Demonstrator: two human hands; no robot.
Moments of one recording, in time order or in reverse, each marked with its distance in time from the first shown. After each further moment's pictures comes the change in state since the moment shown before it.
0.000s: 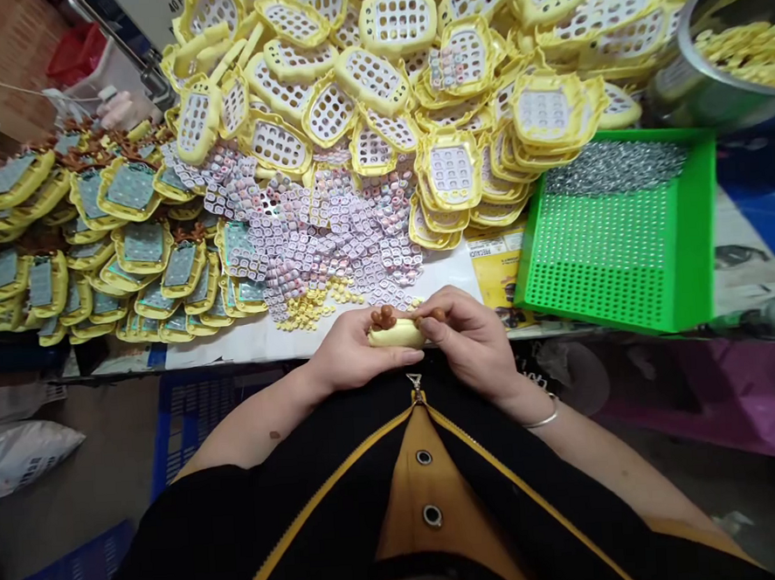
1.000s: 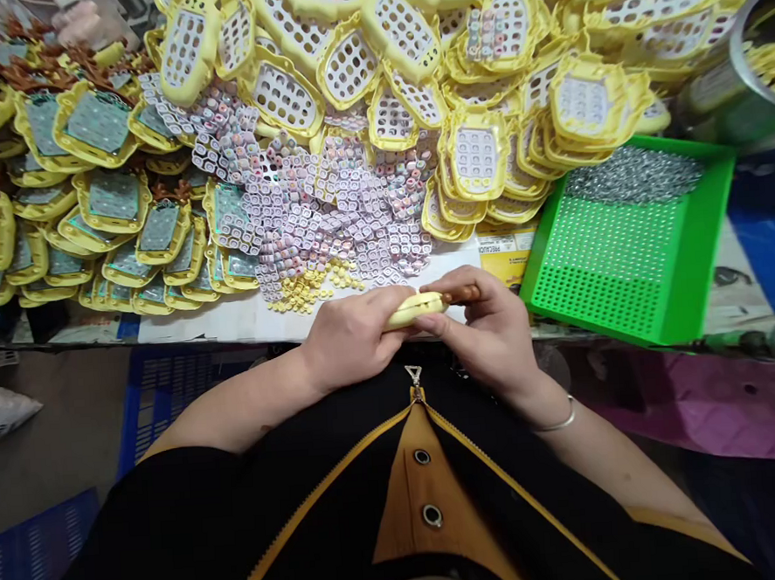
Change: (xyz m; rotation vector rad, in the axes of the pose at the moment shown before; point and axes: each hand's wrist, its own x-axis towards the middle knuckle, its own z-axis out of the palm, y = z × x) left_hand -0.004 -0.008 -0.002 0.870 0.193 0.442; right_hand 0.008 -0.009 -0.001 -0.084 0.034 0.150
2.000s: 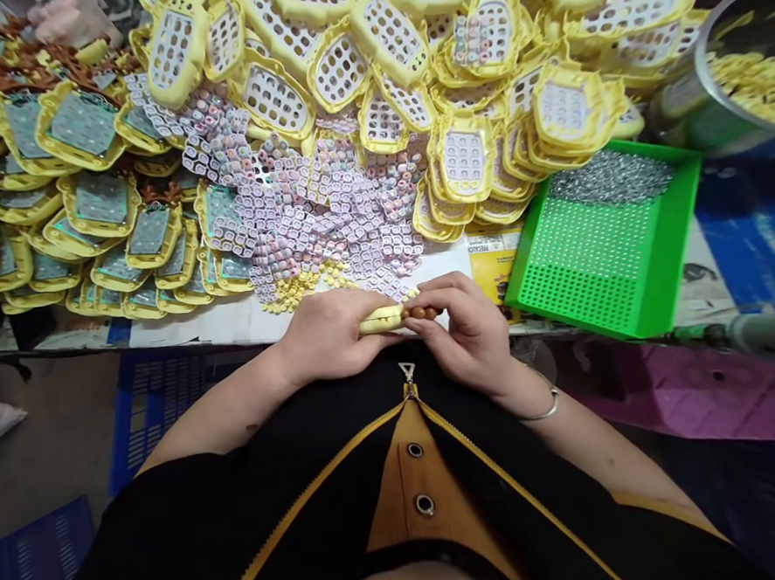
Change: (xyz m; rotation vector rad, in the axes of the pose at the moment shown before) left_hand 0.005 -0.003 -0.023 -0.051 -0.154 -0.044; right_hand 0.004 -0.005 -0.001 -0.207 -0.138 -0.397
